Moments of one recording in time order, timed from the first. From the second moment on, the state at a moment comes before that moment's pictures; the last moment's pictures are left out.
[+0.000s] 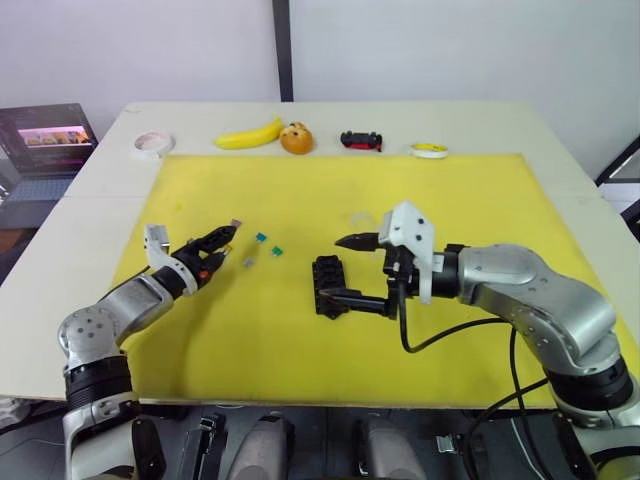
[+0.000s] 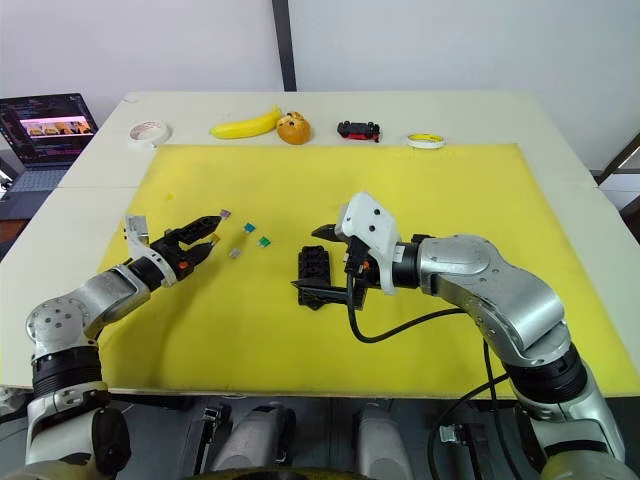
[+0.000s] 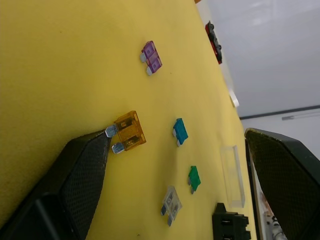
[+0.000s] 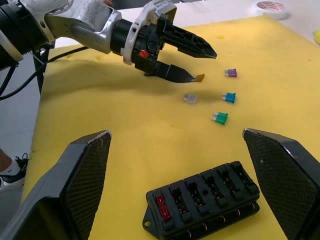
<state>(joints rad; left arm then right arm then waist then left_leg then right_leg) -0.40 0.38 0.52 0.22 -1.34 1.08 -0.02 -0.51 -0.68 0.14 -0.59 0.63 0.88 0.73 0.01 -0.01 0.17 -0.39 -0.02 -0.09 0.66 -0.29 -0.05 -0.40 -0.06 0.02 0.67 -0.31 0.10</state>
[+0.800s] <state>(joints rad) -0.40 0.38 0.55 0.26 -1.31 1.09 -0.02 -0.51 -0.70 0.14 -0.59 0.64 0.88 0.76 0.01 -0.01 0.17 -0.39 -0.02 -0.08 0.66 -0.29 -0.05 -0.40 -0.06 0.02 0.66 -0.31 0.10</state>
